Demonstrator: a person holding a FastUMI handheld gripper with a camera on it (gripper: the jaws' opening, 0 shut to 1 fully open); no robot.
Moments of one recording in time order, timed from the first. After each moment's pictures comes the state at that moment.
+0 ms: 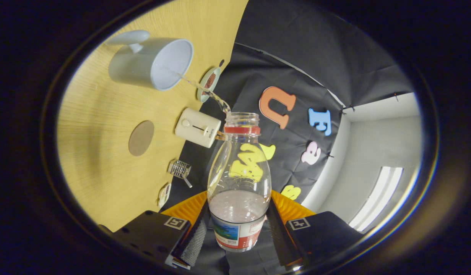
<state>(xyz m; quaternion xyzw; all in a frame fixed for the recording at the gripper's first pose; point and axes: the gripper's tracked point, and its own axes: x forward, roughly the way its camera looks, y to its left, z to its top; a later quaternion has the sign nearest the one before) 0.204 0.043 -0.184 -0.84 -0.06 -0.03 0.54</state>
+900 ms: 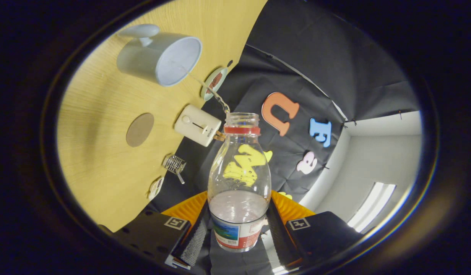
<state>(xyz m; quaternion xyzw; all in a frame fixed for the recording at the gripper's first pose) 0.205 0.055 -0.167 -0.87 -0.07 -0.03 0.48</state>
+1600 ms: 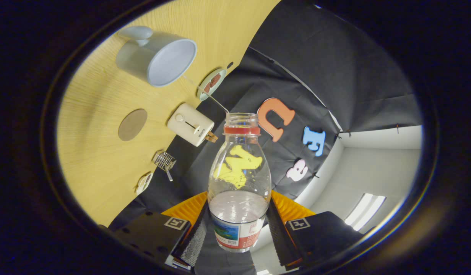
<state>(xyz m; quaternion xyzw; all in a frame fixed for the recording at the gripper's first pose) 0.201 0.080 -0.151 -0.89 -0.09 -0.03 0.44</state>
